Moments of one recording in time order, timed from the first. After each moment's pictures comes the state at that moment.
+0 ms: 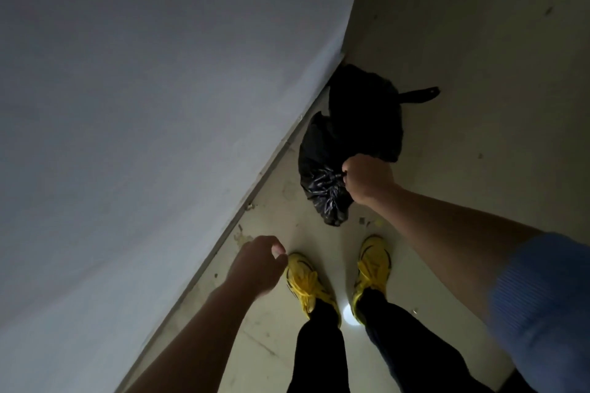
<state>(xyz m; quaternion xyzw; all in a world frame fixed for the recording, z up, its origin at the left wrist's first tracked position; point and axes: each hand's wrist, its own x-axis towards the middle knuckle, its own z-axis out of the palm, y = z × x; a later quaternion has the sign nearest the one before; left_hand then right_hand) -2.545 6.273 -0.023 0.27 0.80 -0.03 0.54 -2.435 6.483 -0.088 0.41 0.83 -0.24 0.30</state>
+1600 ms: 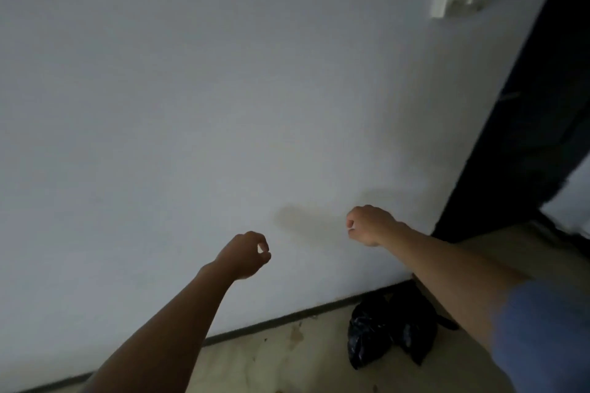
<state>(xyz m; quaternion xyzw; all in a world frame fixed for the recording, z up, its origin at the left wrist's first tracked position) -2.462 6.077 0.527 0.14 0.96 0.16 0.20 -2.435 6.361 0.516 0.07 0.98 -0.12 0.17</state>
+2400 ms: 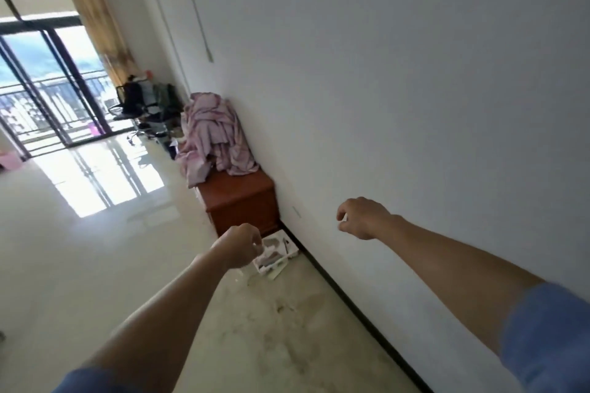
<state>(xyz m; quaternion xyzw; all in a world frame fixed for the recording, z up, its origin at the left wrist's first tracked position) -2.173 5.474 0.641 -0.44 0.88 0.17 0.01 -2.418 5.607 0.640 -0.53 0.83 -0.08 0.12</state>
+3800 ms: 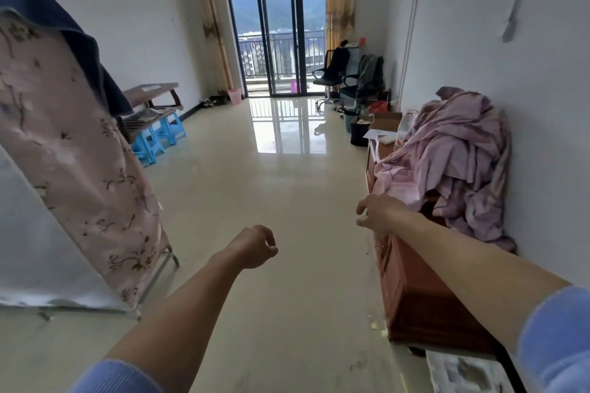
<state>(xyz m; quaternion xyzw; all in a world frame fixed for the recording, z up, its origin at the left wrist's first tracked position) -1.809 4.735 0.615 -0.71 0.65 0.25 -0.07 -2.088 4.665 0.633 -0.75 0.65 -0.01 0.13</state>
